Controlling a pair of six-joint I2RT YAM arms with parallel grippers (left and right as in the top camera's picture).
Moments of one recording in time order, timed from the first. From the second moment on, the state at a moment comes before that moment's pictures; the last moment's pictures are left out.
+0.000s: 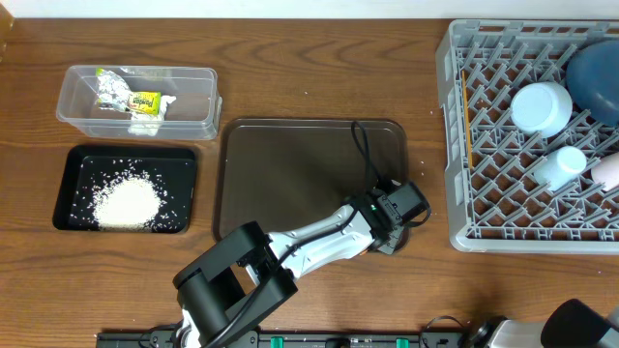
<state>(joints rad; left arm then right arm) -1.01 1.93 1.20 -0.55 -0.08 -0.53 -0.63 1.56 1.97 -1.52 -0.19 0.35</state>
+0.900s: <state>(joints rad) -0.41 1.59 1.20 -0.78 -0.08 -0.54 -0.63 1.56 1.97 -1.52 -0.19 0.35</state>
